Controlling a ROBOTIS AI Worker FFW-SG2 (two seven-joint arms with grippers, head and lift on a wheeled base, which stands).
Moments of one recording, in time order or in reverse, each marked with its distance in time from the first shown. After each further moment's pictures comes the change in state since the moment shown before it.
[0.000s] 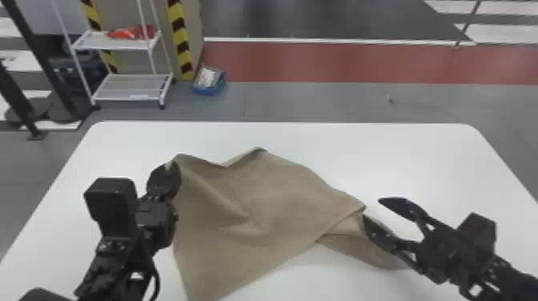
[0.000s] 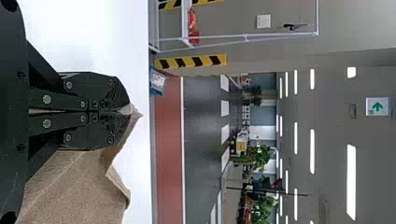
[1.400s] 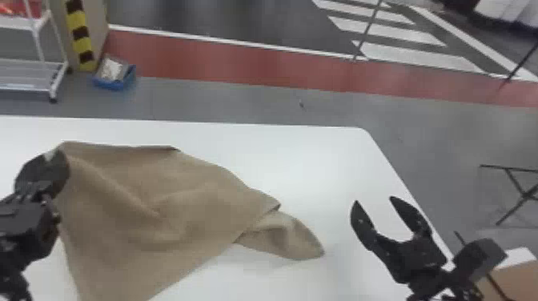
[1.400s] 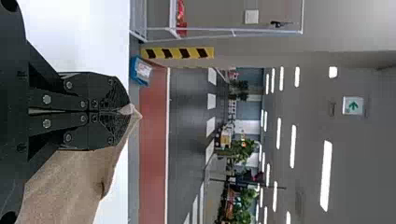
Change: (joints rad) left arm 0.010 0.014 0.015 -0.068 0.051 -0.006 -0.002; right arm 0.218 0.086 -0.203 -0.178 -0.484 -0.013 -0.316
